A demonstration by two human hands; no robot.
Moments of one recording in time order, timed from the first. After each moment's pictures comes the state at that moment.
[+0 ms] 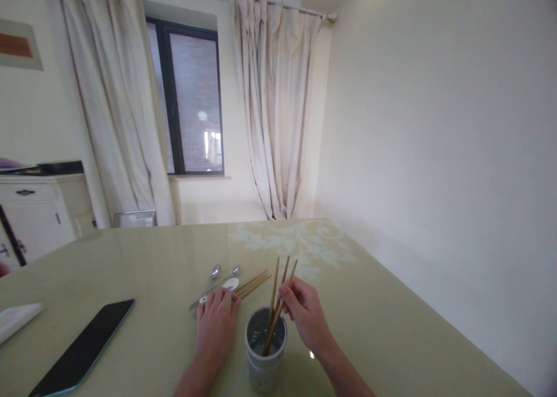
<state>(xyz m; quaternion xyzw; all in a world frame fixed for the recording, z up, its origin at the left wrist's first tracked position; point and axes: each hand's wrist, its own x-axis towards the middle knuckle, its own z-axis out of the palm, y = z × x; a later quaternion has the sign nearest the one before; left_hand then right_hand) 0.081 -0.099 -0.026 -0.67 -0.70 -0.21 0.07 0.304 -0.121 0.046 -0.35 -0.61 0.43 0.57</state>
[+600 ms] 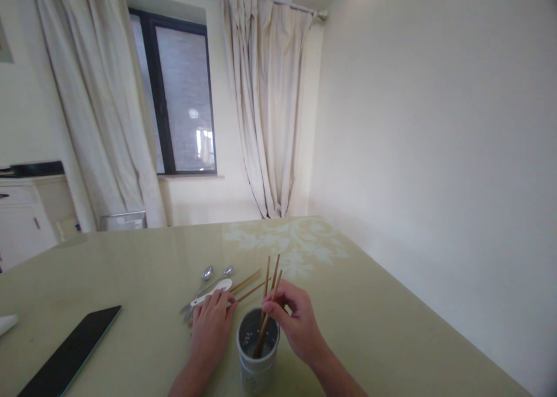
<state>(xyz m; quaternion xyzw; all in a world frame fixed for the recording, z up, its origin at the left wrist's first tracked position) 0.082 -0.101 -0.023 -0.71 -0.66 -0.24 0.03 0.298 -0.134 0.051 -0.30 -0.66 0.36 0.59</state>
